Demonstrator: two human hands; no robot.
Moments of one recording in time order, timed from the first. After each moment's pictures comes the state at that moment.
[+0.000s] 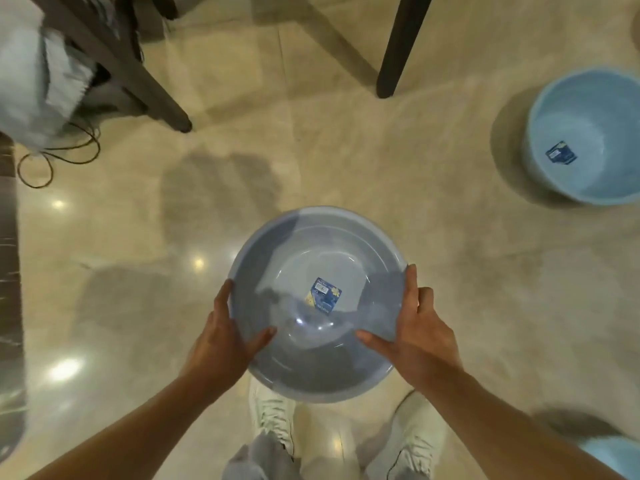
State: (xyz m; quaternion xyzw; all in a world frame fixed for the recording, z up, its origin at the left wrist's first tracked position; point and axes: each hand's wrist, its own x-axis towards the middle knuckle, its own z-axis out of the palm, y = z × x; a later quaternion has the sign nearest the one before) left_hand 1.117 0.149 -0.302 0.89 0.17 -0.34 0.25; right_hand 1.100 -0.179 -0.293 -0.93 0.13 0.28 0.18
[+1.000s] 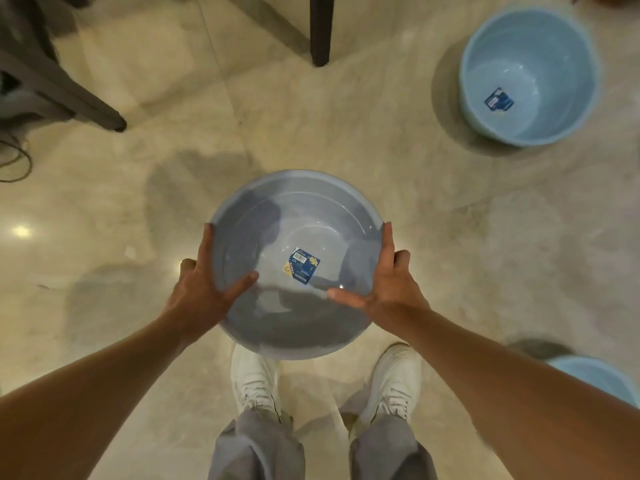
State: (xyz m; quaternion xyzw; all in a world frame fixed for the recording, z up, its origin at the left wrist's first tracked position) left_hand 1.173 0.100 -0.295 0.90 0.13 -0.34 0.24; right_hand 1.094 -0.215 -0.298 -0.85 0.24 0.29 0.37
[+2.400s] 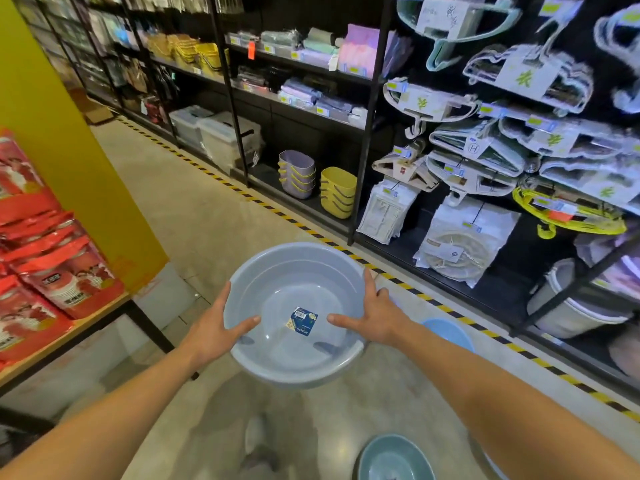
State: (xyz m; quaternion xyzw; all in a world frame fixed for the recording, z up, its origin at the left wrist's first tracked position) left_hand 1.205 -0.306 0.485 0.82 -0.34 -0.28 0.37; right_hand 0.957 -0.561 0.516 -0.83 0.41 0.08 0.36
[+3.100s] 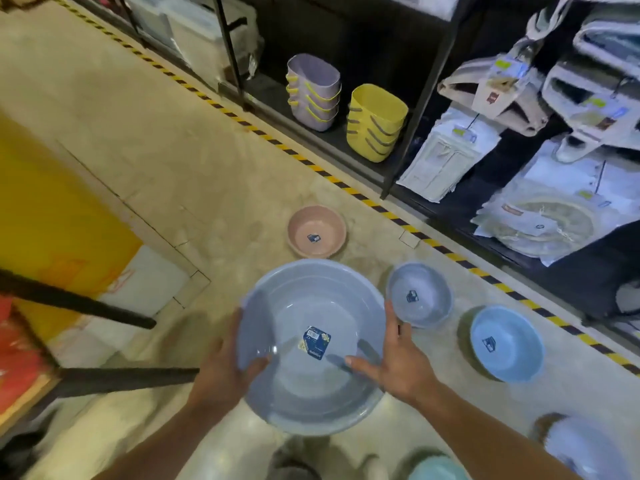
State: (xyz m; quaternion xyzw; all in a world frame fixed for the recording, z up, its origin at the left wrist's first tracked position) left_hand 1.447 -0.441 0.238 0.87 -0.24 -0.33 0.27; right_hand 1.202 -0.690 0.262 -0.80 0.45 0.09 0.40
